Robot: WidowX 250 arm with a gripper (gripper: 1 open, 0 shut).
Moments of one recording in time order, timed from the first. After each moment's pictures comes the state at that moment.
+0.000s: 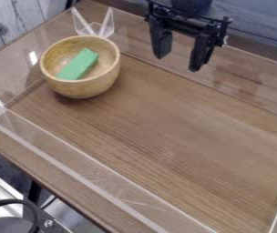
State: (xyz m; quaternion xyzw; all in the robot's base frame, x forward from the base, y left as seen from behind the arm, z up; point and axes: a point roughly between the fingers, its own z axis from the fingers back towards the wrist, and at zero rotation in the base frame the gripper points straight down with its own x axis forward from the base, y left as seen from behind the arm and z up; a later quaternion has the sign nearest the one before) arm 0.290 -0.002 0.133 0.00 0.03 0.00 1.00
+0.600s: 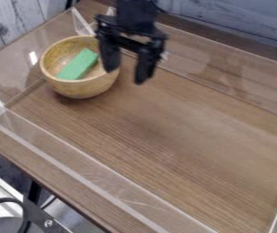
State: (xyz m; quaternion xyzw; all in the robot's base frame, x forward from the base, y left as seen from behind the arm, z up) arm 0.252 0.074 0.115 0.00 0.06 0.04 1.00
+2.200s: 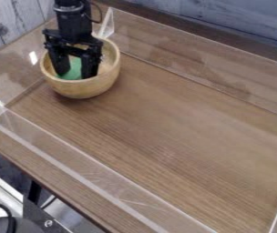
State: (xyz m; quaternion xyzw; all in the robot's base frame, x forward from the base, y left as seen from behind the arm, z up) arm 0.263 0.171 0.051 0.00 0.06 0.10 0.99
